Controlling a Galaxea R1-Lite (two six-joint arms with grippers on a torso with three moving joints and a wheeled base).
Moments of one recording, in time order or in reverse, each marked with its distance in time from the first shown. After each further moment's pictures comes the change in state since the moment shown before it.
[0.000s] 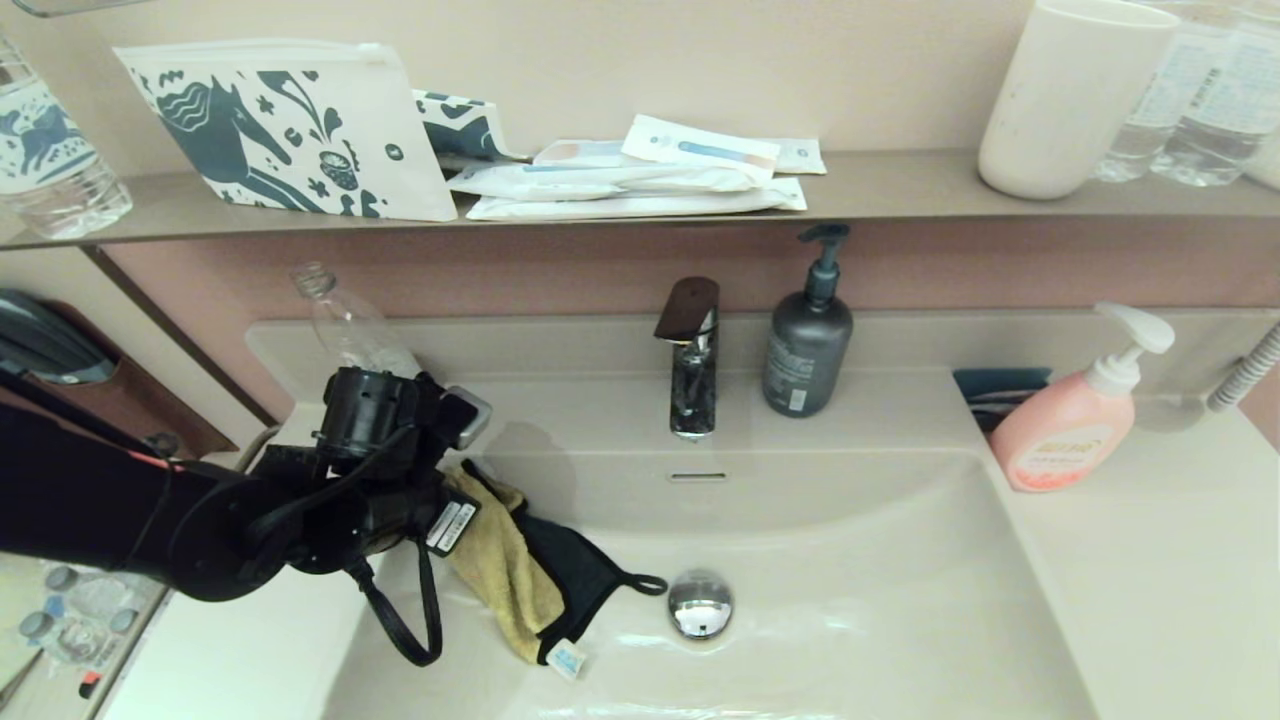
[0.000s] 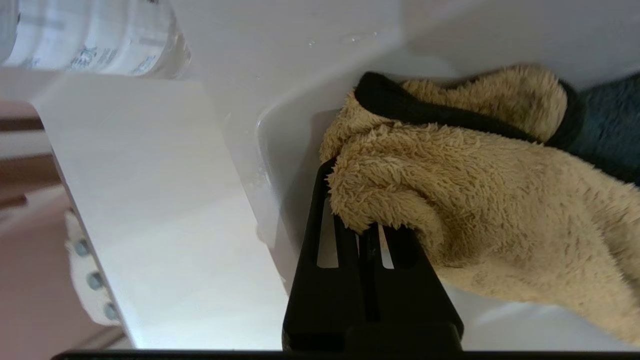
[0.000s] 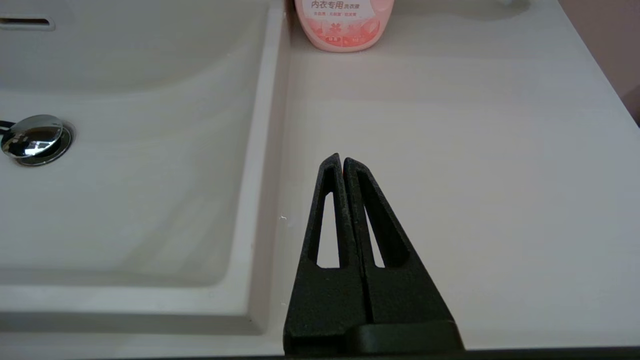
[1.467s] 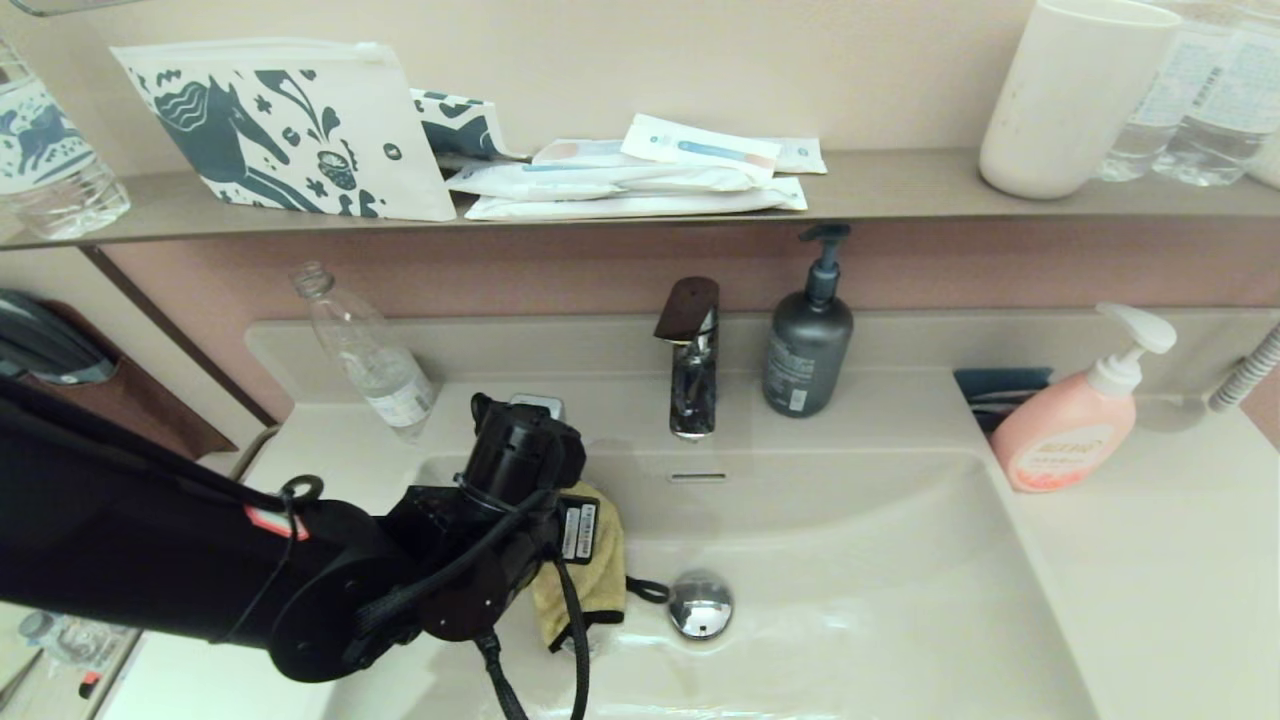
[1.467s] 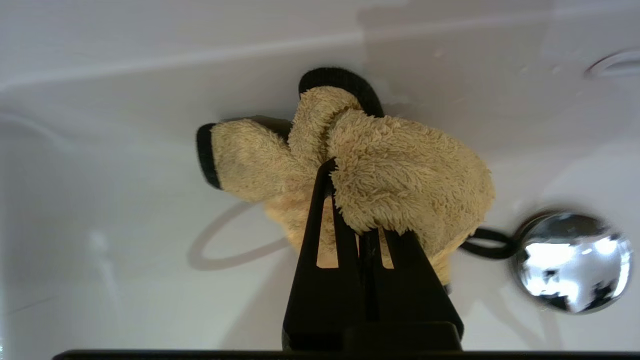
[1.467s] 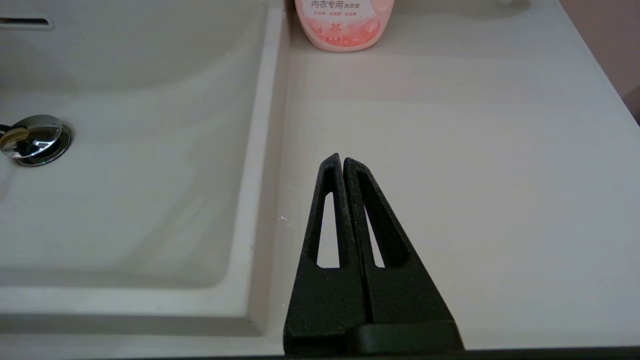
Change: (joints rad) left arm -0.361 0.061 -0.026 -0.074 0.168 -0.606; right arm 0.000 0.000 -0.001 0.000 0.000 0.000
